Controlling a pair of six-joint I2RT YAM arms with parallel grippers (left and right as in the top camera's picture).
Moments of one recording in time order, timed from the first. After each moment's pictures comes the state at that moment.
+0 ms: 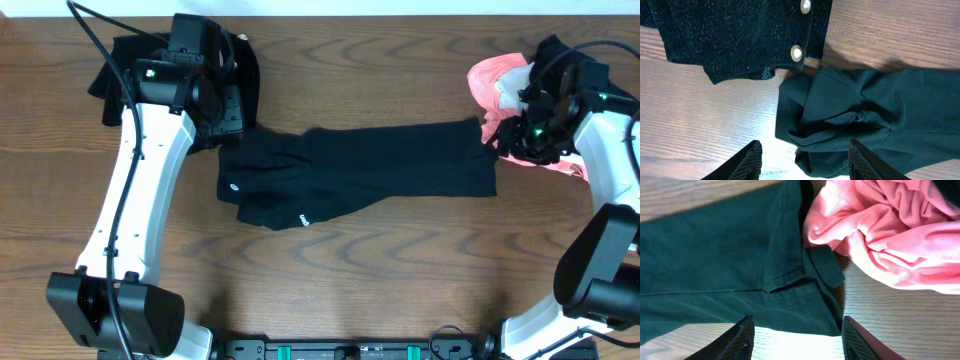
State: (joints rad) left arm -0.15 1.68 1.68 -1.20 -0.09 -0.25; right arm -0.25 1.82 1.39 -0.95 -0.32 -0.07
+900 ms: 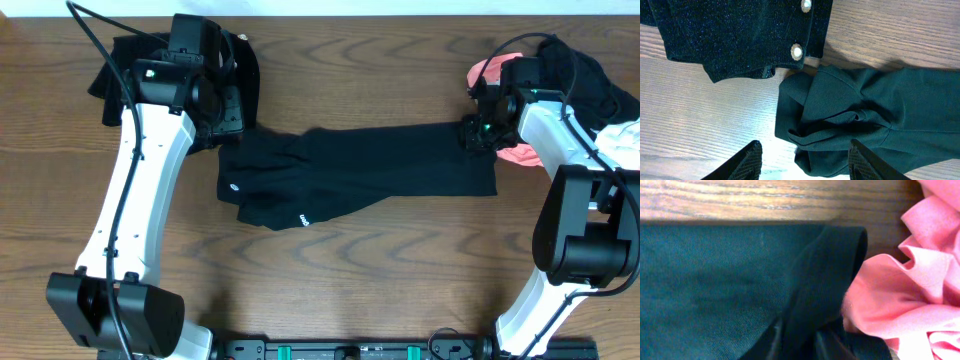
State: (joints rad) left arm -0.15 1.68 1.68 -1.20 -0.08 -0.26; right arm -0.07 2.00 1.39 -0.71 -0.18 -0.09
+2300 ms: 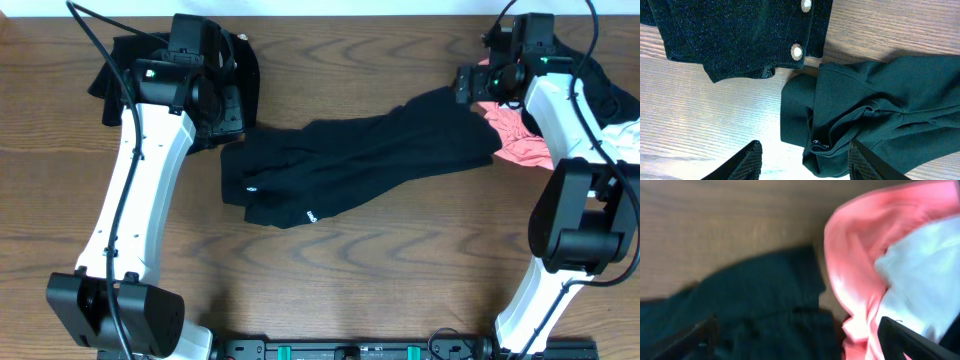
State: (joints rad) left arm -0.15 1.68 1.68 -1.21 -0.08 -0.26; right arm -0.07 2.07 1.66 -0.68 -0.15 -0.04
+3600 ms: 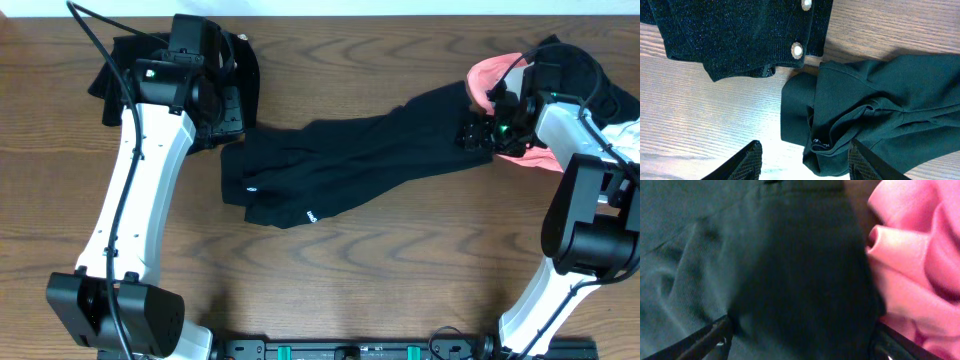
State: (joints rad) left arm -0.15 1.68 1.68 -1.21 -0.08 -0.26; right arm -0.18 2.06 1.38 -0.66 -0.32 -0.04
